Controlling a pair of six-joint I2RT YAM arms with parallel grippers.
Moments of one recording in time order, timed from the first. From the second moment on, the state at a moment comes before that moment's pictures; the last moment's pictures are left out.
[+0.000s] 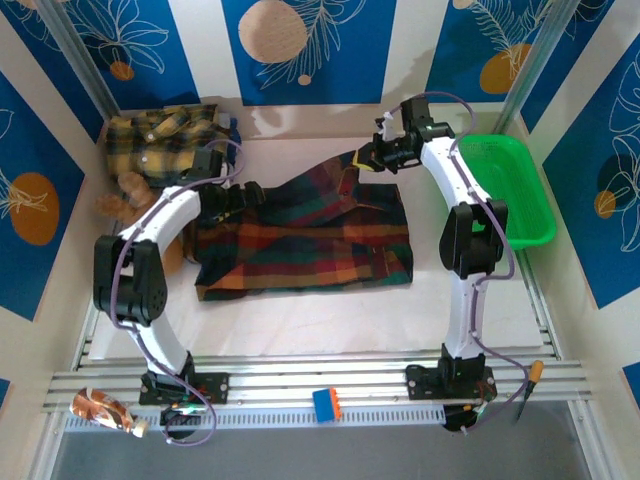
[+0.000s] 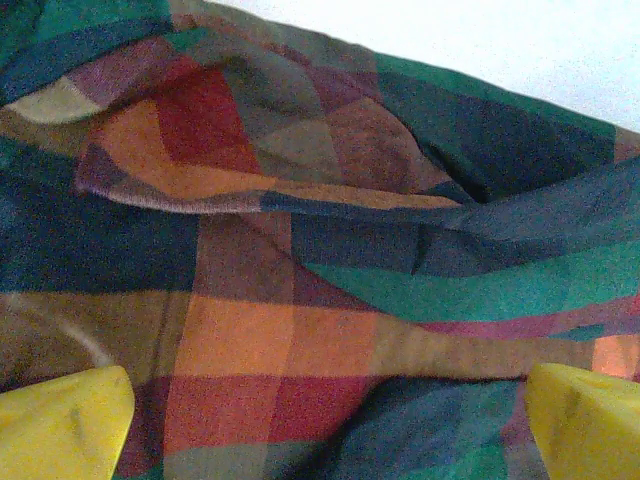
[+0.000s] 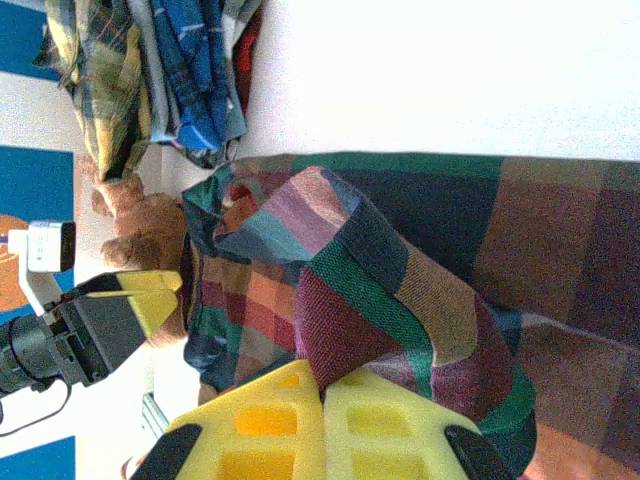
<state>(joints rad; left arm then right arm) -0.18 1.78 1.38 -0.61 0.23 -0.47 0.15 2.18 2.07 -0.88 -0.77 0.40</state>
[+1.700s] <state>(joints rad) -0.25 2.33 1.90 -0.62 0.29 -0.38 0.15 2.44 2.26 -1.01 -0.39 0.28</state>
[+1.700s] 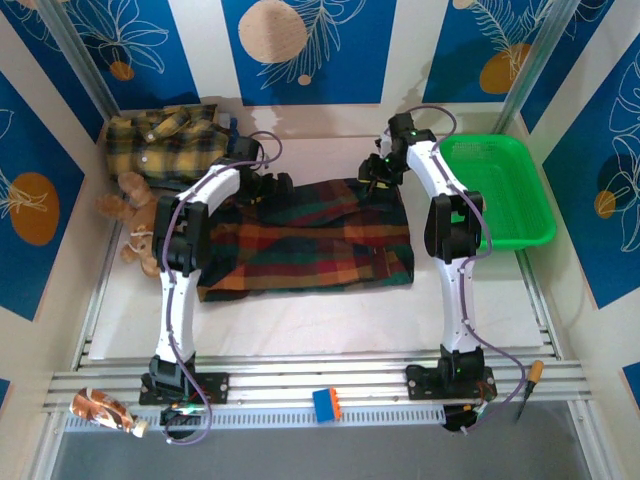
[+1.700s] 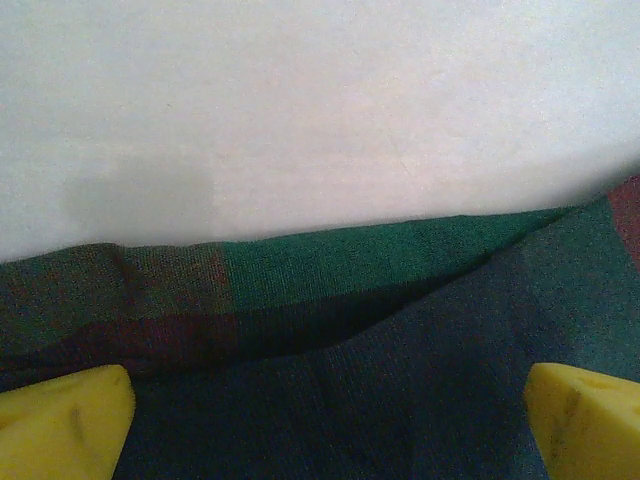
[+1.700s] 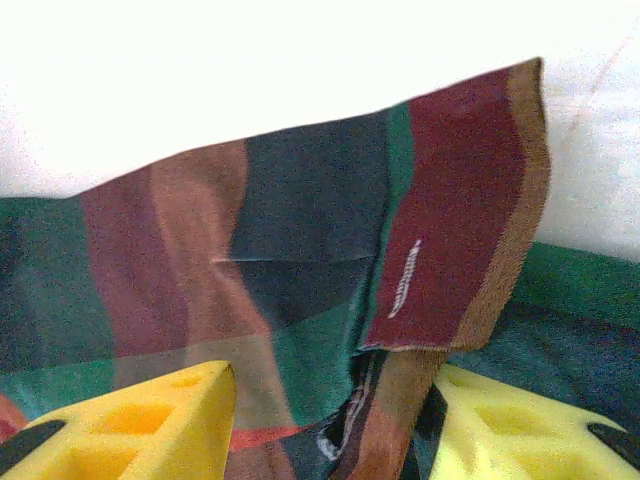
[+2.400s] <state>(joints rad) -0.23 2.27 1.88 -0.62 0.33 -0.38 0.12 2.25 2.06 -1.05 -0.40 0.38</state>
